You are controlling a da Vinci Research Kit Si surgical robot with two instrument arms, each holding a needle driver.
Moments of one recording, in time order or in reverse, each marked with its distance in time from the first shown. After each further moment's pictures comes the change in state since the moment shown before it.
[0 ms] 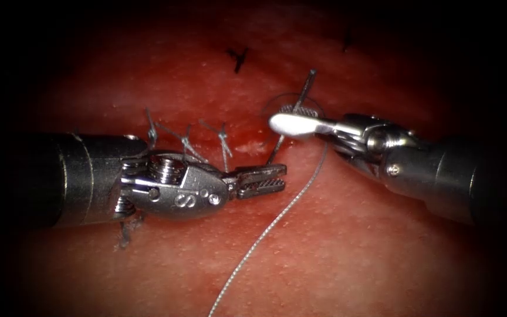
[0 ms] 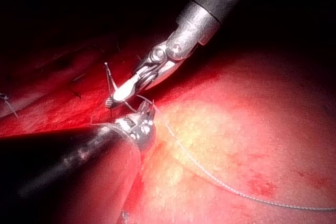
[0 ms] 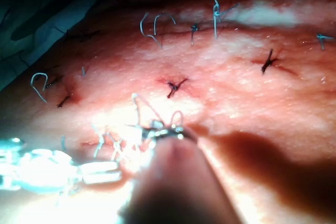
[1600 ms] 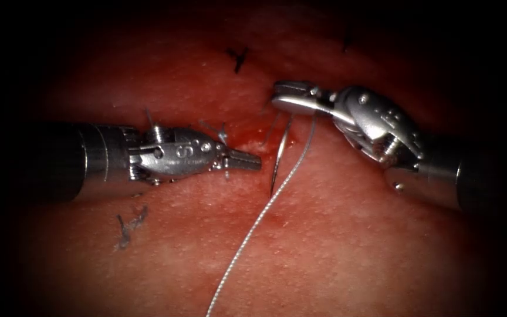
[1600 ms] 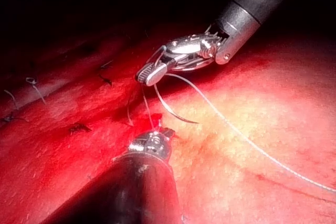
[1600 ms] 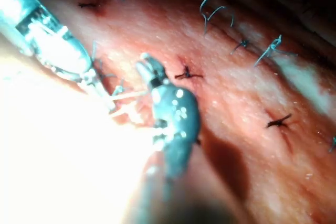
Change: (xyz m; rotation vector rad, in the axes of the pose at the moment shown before) right arm 0.003 0.002 0.002 0.225 0.020 -1.097; left arm -0.011 0.000 0.004 -0.308 -0.223 -0.631
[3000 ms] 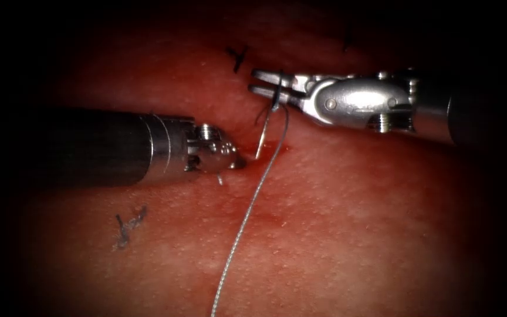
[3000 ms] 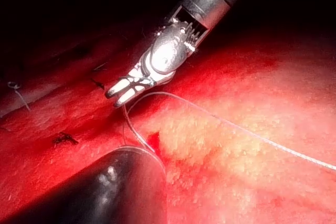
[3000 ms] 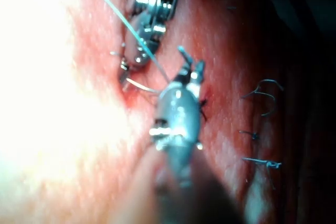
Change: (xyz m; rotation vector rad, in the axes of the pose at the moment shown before) right arm -0.002 0.000 0.003 -0.012 -0.073 -0.662; left arm -0.005 -0.002 0.005 0.040 -0.570 0.099
